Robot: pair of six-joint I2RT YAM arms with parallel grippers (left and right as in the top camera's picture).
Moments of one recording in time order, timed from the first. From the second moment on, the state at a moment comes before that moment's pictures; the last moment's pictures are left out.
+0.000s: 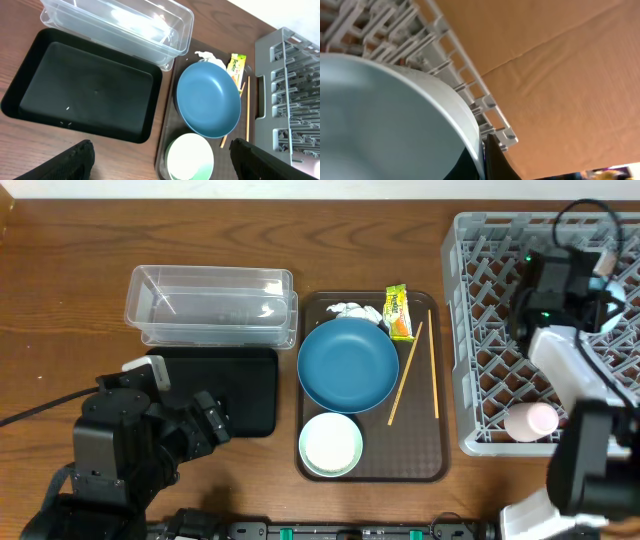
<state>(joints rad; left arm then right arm) -0.17 0.74 1.23 -1.26 0.05 -0.54 -0.08 1.78 1.09 0.01 1.25 -0.29</state>
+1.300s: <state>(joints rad) -0.17 0.74 1.23 -1.27 0.05 -0.54 0.36 1.50 1.09 -0.45 0.22 0.06</state>
